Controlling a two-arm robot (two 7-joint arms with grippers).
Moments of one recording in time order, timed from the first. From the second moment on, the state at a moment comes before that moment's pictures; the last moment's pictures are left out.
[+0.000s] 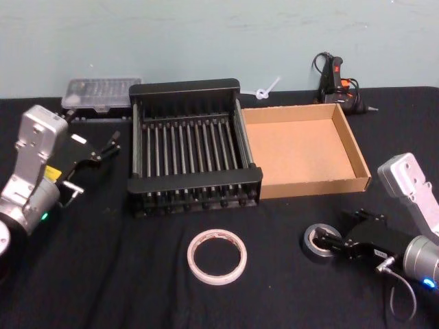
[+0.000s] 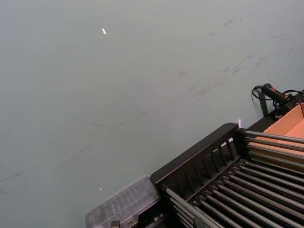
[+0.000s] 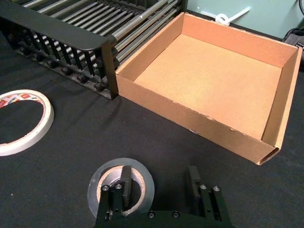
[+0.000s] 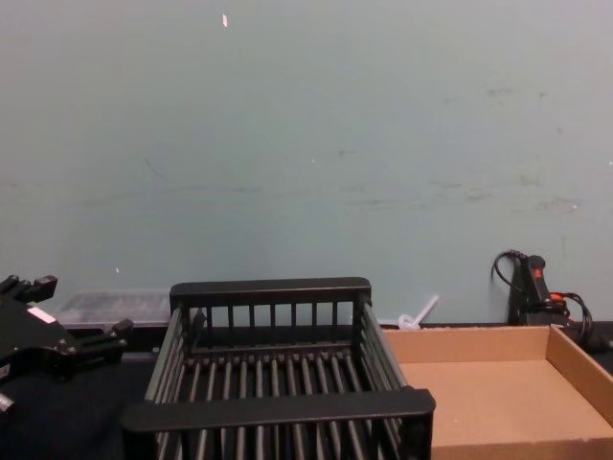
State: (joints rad) left arm -0.20 0.60 0.45 -1.41 -0.25 -0.12 0.03; right arm -0.07 0.61 -0.28 -1.71 0.34 0.39 0.33
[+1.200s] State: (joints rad) left arm -0.20 0.60 0.45 -1.41 -0.25 -0.12 0.03; right arm -0.08 0.61 -0.26 -1.73 0.35 0.36 0.35
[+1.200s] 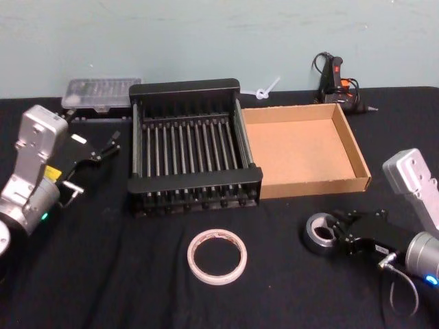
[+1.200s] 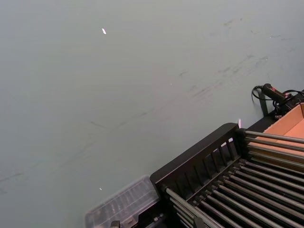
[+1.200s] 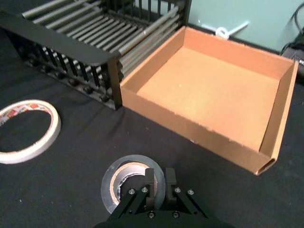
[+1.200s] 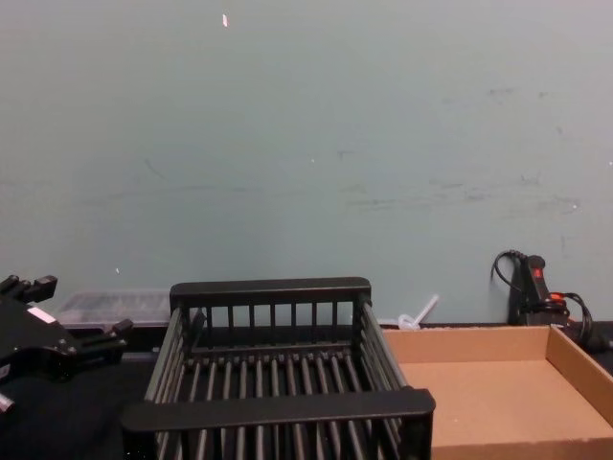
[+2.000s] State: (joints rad) left arm -0.20 0.60 0.45 -1.41 -0.25 -0.12 0.03; right arm 0.09 0.56 -0.26 -1.66 0.33 0.28 0.37
